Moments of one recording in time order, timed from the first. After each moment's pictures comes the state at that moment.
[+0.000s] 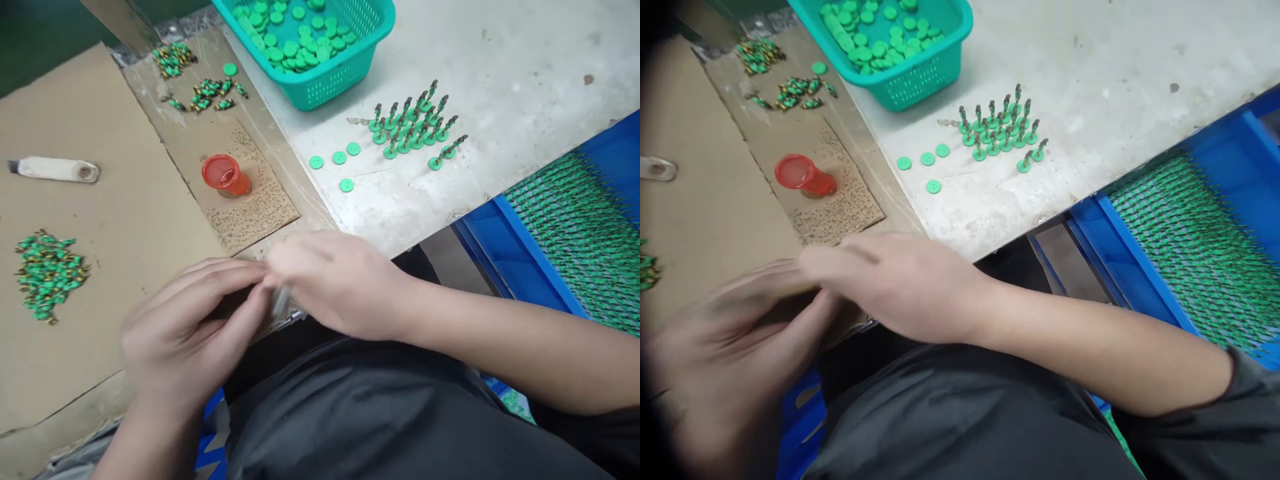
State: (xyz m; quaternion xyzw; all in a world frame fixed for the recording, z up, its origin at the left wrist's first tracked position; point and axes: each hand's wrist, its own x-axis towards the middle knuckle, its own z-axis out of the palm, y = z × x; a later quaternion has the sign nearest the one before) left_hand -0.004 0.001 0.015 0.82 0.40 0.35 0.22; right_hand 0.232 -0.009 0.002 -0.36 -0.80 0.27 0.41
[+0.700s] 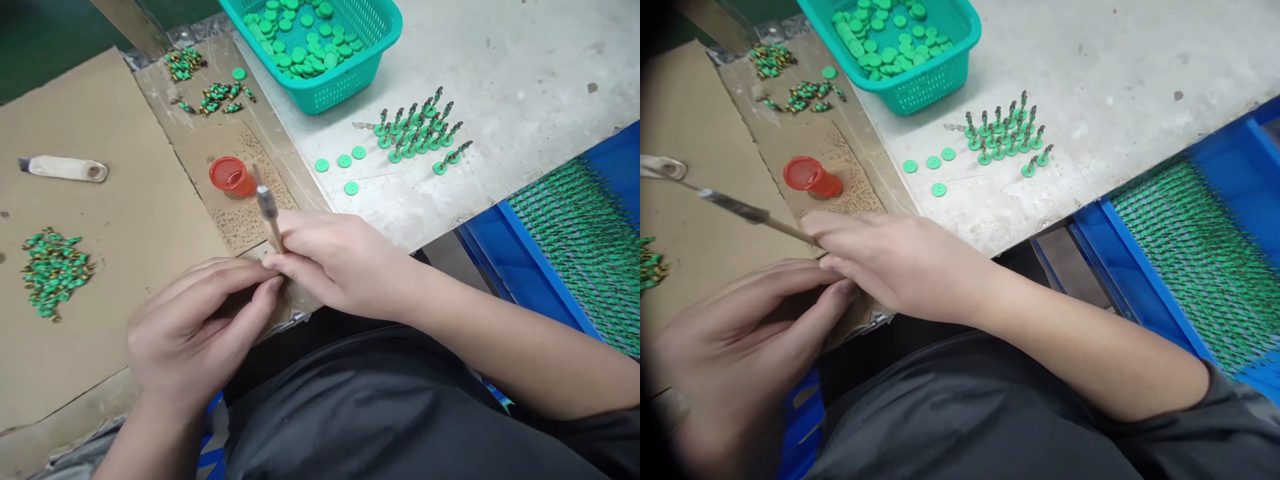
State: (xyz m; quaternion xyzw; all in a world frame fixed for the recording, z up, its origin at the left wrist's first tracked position) left_hand 0.000 -0.002 0.015 0.81 0.43 0.34 0.20; right_hand 0.236 0.013 0.004 -0.35 -0.81 0.31 0.36
